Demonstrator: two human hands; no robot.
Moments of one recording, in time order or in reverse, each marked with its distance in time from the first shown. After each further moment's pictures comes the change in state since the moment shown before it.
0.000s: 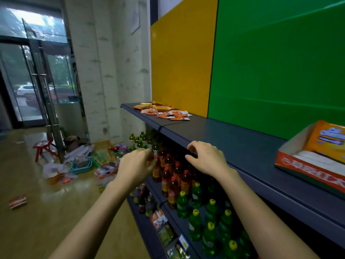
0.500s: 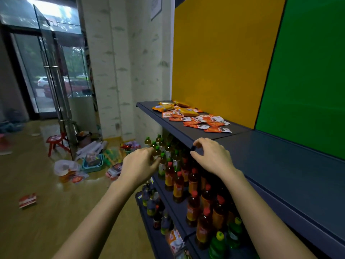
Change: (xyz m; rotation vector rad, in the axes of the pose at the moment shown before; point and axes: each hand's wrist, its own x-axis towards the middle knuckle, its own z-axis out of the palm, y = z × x) left_hand 0.165 -0.169 0.087 -0.021 0.004 -0.081; right_hand 0.248 -0.051 0.106 0.080 -0.001 0.012
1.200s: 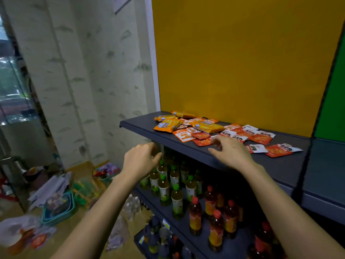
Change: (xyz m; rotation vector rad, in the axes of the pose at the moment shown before) left_hand 0.283 -0.236 0.102 -0.087 -0.104 0.166; right_hand 0.277 -0.061 0.127 -0.062 0.126 0.340
